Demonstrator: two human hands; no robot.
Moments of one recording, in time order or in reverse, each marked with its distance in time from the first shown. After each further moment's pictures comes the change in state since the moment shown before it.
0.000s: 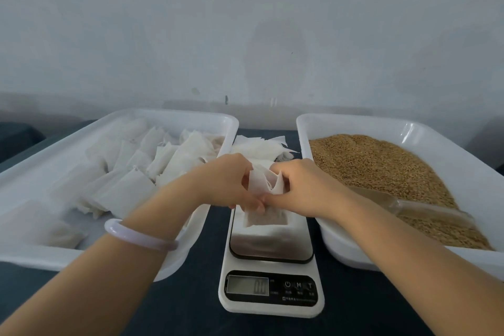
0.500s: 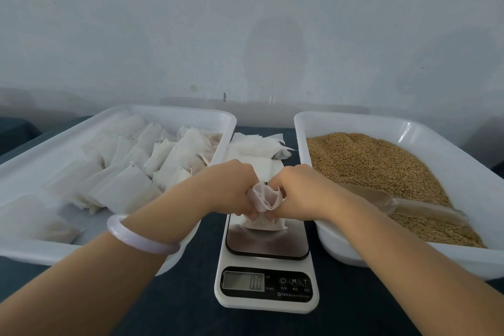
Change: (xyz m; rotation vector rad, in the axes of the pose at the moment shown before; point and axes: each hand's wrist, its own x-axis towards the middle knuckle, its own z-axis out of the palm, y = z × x) left_hand 0.006 0.003 0.015 0.357 -0.058 0.001; right_hand -0.001 -0.001 0.003 -0.350 -0.129 -0.010
